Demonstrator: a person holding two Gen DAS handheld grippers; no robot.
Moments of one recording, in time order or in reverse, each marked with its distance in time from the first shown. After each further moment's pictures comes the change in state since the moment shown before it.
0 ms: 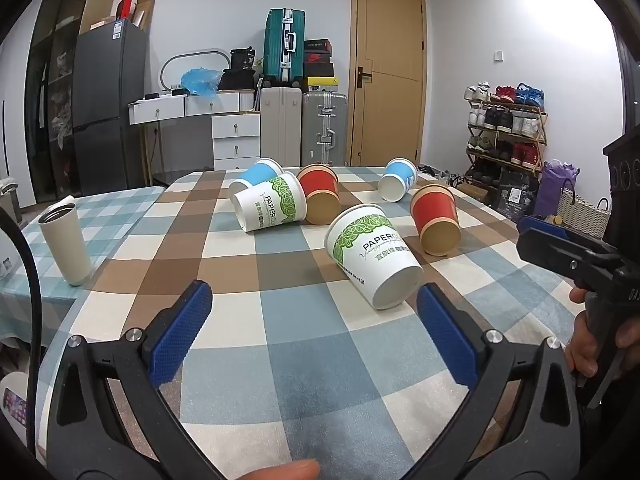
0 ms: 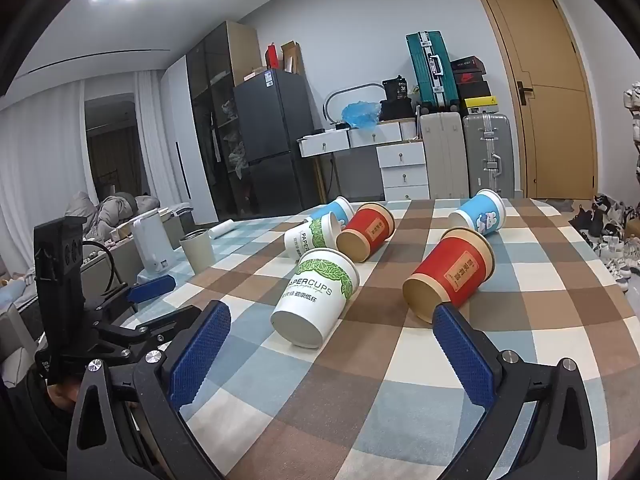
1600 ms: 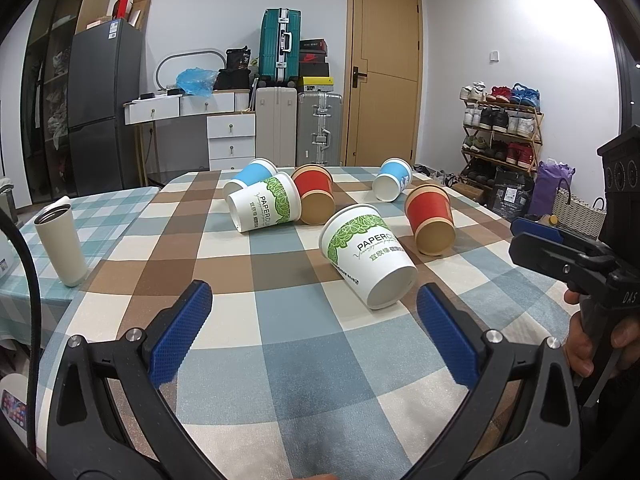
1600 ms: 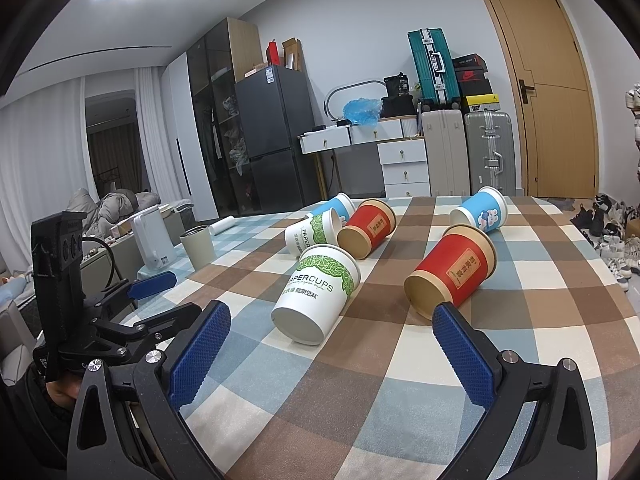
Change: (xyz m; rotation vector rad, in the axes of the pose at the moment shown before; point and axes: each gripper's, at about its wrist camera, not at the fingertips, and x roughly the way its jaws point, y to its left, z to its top) left arm -0.005 -0.001 -0.001 -0.002 0.002 -0.009; right arm 0.003 0.001 -0.001 -0.003 0.019 -0.003
